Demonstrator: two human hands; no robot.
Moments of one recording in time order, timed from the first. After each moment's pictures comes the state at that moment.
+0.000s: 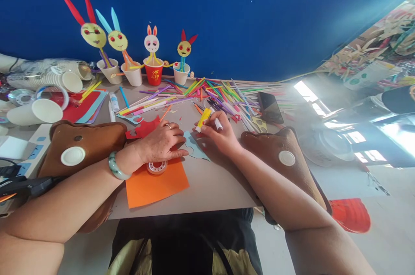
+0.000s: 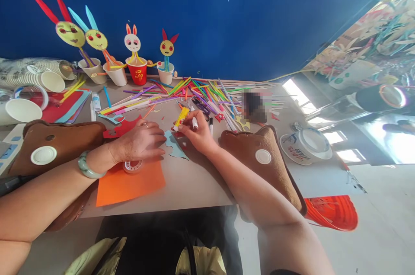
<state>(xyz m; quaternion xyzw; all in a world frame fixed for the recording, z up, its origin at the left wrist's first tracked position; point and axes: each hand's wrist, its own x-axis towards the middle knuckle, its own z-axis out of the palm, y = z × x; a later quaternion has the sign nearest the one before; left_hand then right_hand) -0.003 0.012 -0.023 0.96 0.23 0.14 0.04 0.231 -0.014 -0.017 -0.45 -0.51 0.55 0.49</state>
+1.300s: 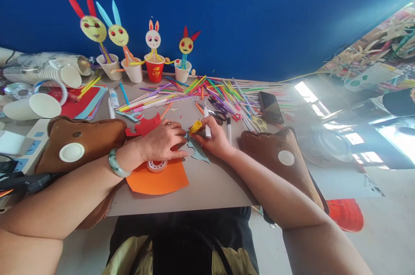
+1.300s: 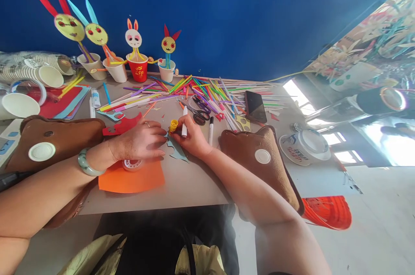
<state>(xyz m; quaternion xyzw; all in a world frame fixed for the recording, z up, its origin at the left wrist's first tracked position) -0.002 0.011 -0.023 0.96 0.21 0.15 0.05 0.229 -0.008 -0.037 -0.44 -0.75 0.26 0.42</state>
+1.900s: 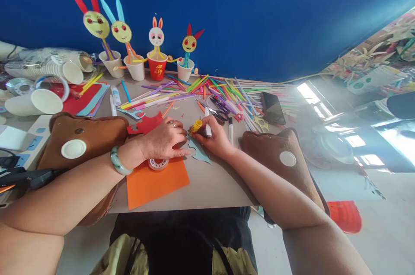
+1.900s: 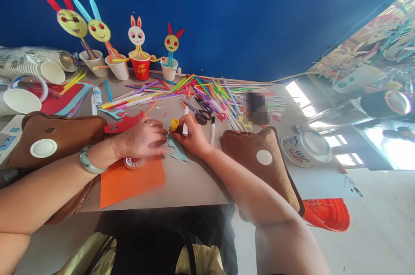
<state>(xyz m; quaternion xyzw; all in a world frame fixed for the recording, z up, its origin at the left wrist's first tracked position) -0.003 0.011 -0.024 0.96 0.22 0.16 0.07 0.226 -0.007 -0.039 -0.45 -0.74 0.29 0.40</state>
